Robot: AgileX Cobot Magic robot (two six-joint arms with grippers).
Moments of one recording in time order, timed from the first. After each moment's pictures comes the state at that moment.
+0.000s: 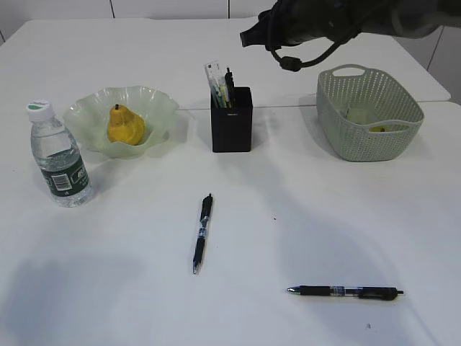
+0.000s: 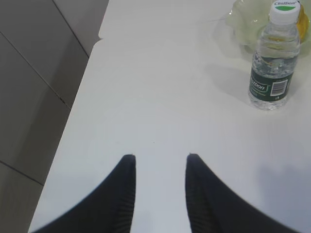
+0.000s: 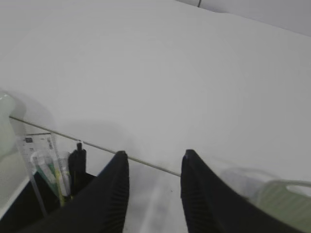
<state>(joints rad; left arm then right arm) -0.06 0.45 -0.53 0.45 0.73 -0.29 0.33 2.15 -1.86 -0.56 0.29 0.41</state>
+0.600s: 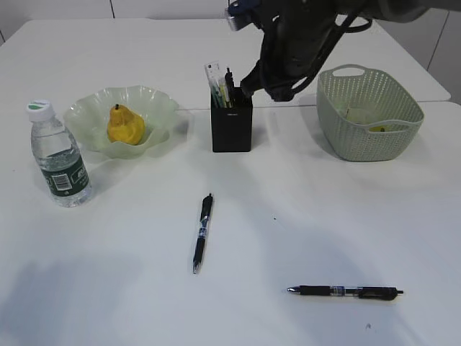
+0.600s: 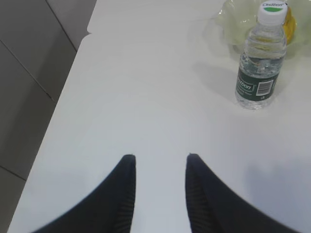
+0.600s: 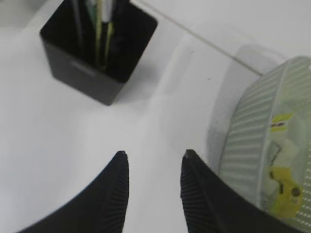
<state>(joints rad) -0.06 0.45 -0.53 0.39 0.73 -0.29 0.44 2.08 -1.86 -0.38 0.87 0.08</state>
